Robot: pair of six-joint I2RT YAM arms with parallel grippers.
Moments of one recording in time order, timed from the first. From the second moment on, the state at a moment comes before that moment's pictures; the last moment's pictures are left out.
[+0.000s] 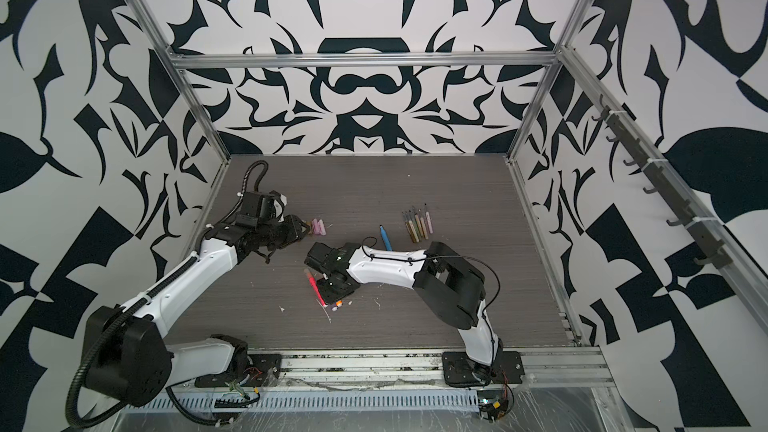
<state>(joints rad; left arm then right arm) -0.30 1.26 0.89 -0.49 0.26 -0.61 1.09 1.98 1.39 -0.68 -0.09 0.58</state>
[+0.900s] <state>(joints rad) -0.28 1.25 0.87 -0.47 0.32 -0.62 1.08 2.01 1.39 -0.72 -0.02 0.61</state>
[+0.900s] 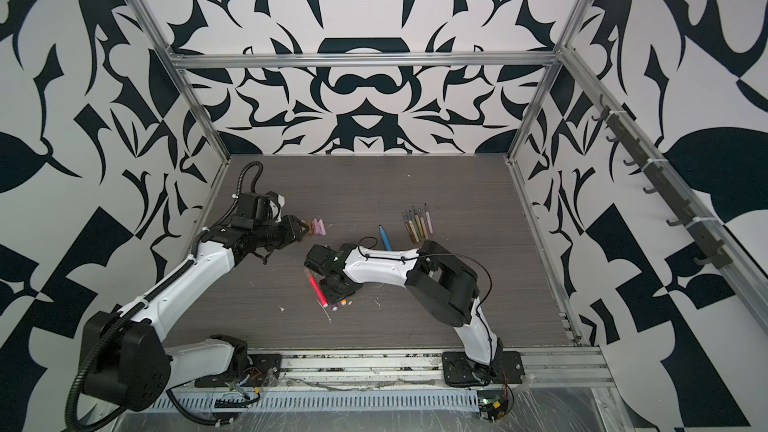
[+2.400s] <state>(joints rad) -0.48 1.52 0.92 -0.38 0.42 -0.70 0.81 1.72 1.22 -0.54 -0.44 0.63</state>
